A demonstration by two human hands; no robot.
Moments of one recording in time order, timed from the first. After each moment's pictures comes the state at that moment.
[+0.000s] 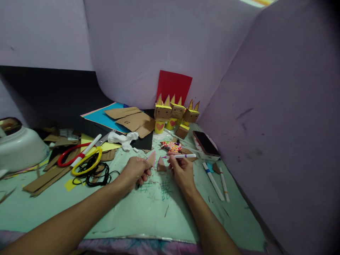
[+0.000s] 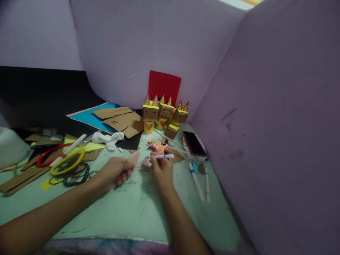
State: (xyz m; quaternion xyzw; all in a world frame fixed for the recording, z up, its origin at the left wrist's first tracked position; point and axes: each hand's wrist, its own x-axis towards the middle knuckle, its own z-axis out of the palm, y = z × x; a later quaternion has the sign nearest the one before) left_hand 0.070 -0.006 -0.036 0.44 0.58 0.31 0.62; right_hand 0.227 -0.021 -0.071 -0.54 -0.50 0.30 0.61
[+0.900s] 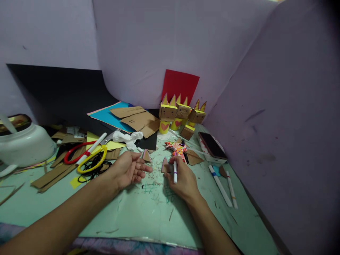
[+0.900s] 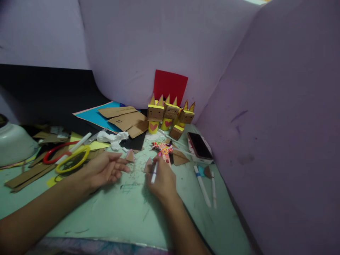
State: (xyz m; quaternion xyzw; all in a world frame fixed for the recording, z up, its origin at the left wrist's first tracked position) left_hand 0.032 0.004 -0.014 0.21 0.52 0.27 0.79; right_hand 0.221 -0.039 -0.054 -0.68 -0.67 0.12 0.26
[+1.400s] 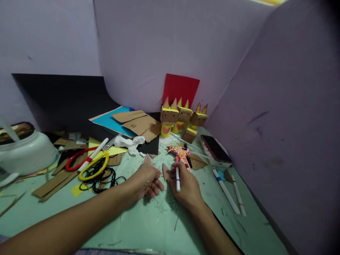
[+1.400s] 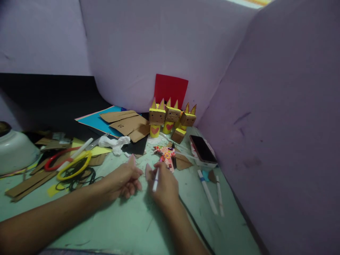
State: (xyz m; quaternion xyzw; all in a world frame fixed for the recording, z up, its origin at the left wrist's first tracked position) left_hand 0.073 -0.005 -0.029 0.42 0.55 0.18 0.70; right_hand 0.210 -0.041 -0.045 -0.70 -0.64 0.17 0.26
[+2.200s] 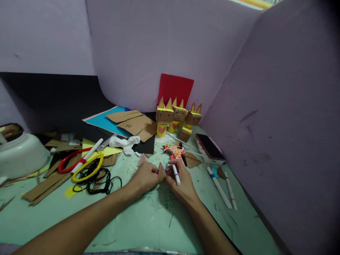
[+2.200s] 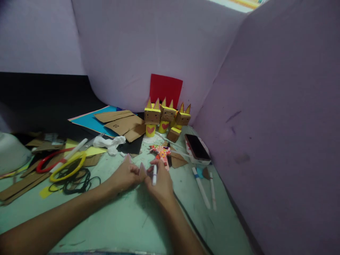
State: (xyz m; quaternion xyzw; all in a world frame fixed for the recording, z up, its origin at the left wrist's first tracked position) left_hand 0.088 0.006 -0.068 0.62 0.51 0.31 0.51; right_hand 0.218 -0.036 -0.063 -0.60 -0.58 0.32 0.45
